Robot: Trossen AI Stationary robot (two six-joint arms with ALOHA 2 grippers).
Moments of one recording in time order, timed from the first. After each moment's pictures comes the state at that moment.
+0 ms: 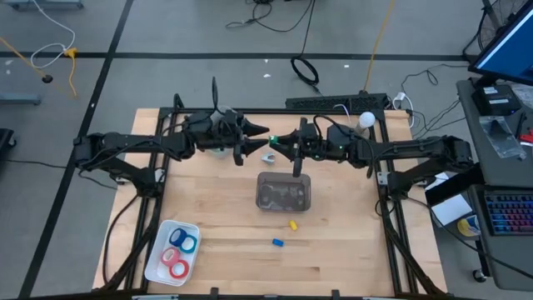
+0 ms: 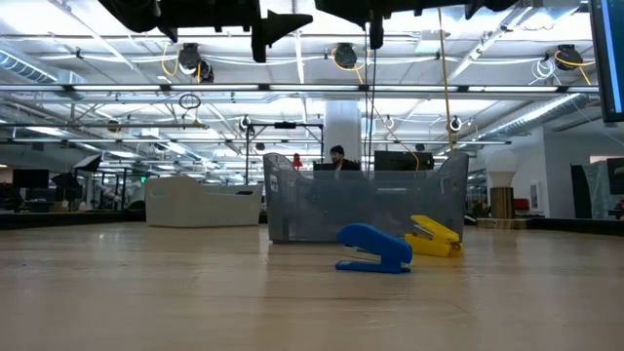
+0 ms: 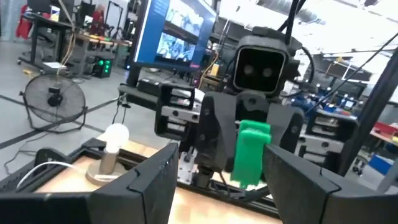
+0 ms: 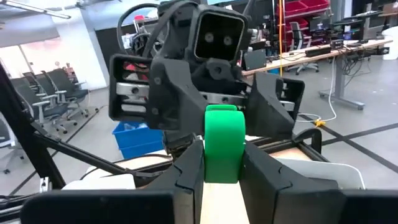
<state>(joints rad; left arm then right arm) 0.25 1.34 0.86 0.61 0.22 -0.33 -0.10 1.35 0.96 0.43 0.04 0.20</state>
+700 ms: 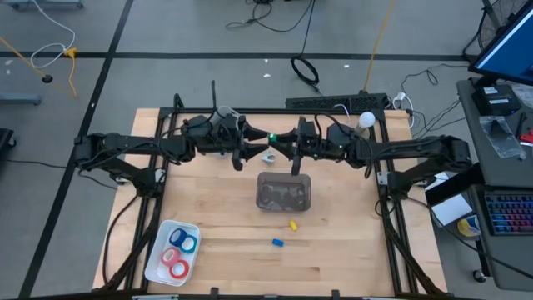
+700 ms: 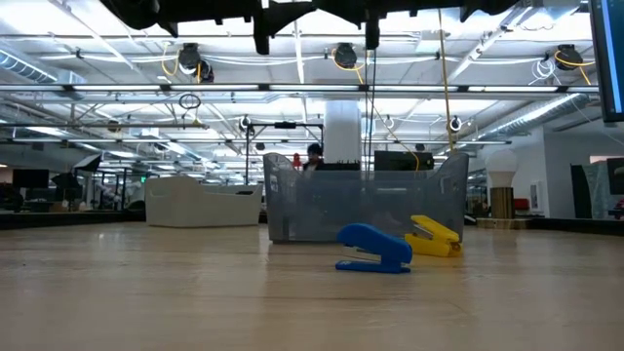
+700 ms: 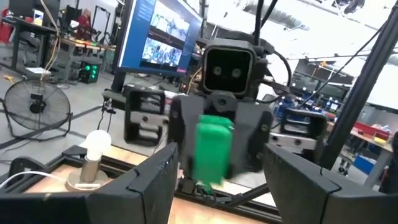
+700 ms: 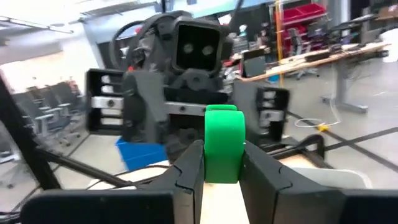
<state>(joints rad) 0.21 1.34 0.86 0.65 0.21 -0.34 -0.11 1.37 0.96 0.49 0.04 0.23</state>
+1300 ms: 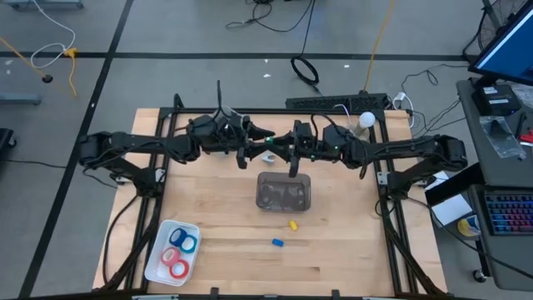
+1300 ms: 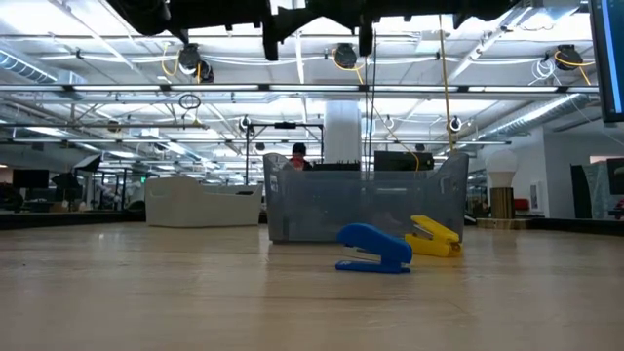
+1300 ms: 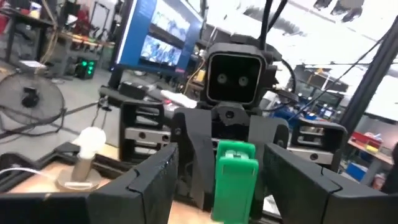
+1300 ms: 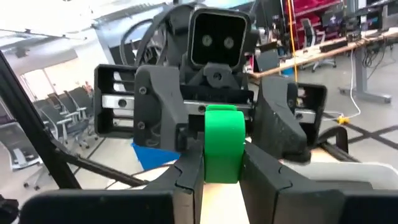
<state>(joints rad) 0.22 1.41 0.89 0.69 0.23 -0.38 -0.11 1.42 0.96 0.54 -0.01 0.30</state>
